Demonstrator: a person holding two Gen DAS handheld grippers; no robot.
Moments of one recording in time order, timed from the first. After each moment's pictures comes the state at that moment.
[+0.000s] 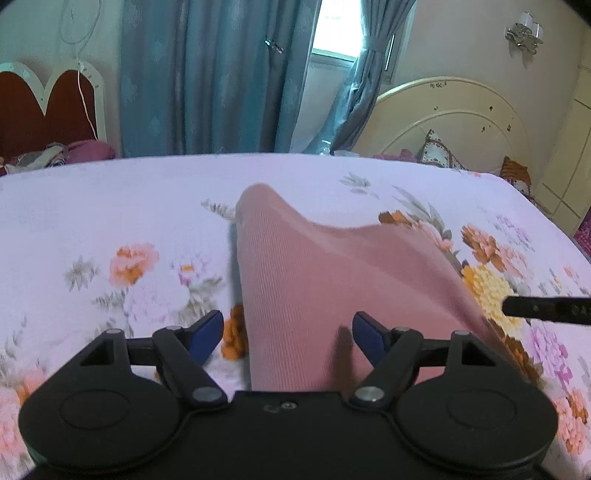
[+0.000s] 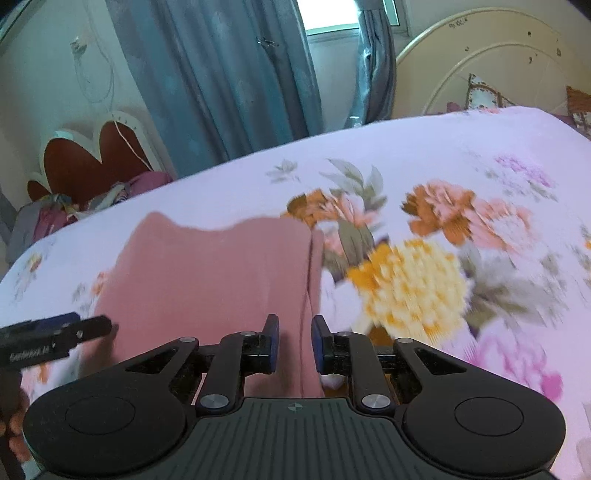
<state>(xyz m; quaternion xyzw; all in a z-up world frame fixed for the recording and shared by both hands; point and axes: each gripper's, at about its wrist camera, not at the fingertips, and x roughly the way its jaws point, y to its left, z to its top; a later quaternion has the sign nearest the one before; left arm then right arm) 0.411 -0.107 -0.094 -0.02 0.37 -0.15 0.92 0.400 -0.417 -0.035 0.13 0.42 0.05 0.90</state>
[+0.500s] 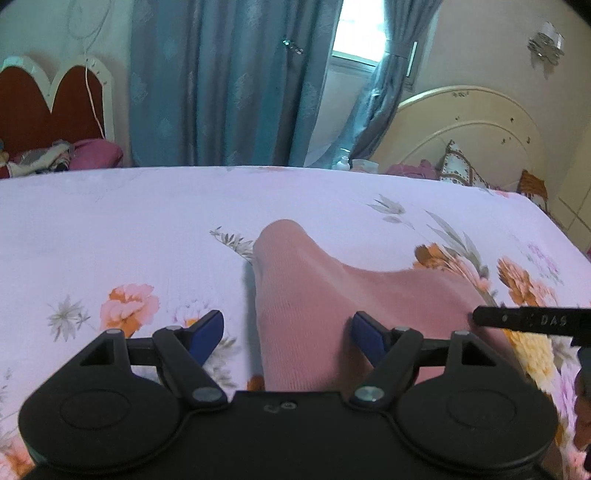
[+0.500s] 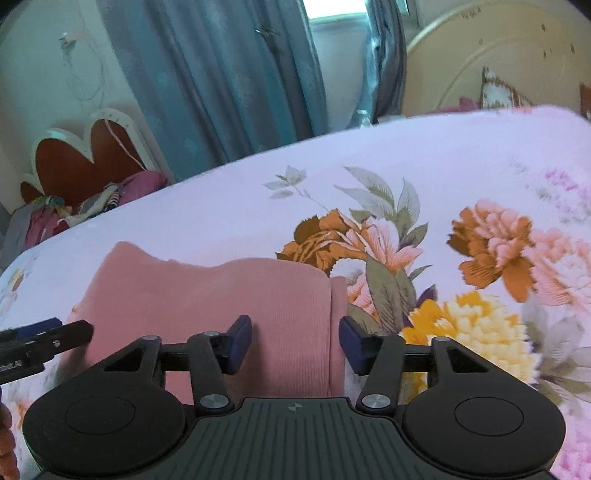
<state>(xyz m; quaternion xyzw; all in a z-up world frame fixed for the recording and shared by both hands) 0.486 -0.107 -0.106 -0.03 0.38 -0.13 0.92 0.495 -0.414 -0.081 0.15 0.44 0.05 0.89</state>
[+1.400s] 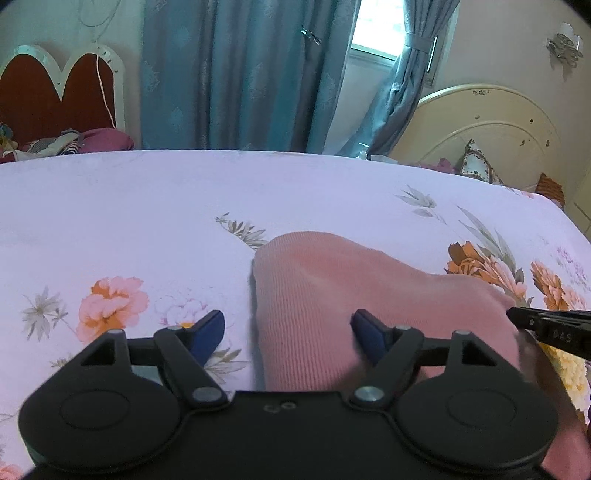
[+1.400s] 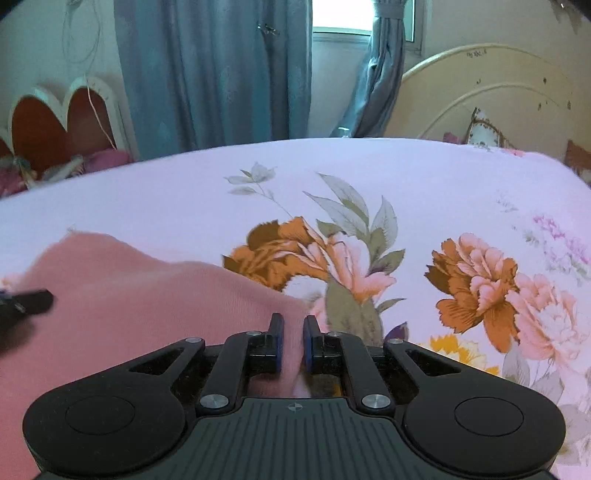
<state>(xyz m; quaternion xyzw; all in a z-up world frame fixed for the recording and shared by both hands) 0.504 -0.112 -0.136 -0.03 0.38 -0.10 0.92 0.506 -0.405 -0.103 0.03 0.41 0.01 0.91</state>
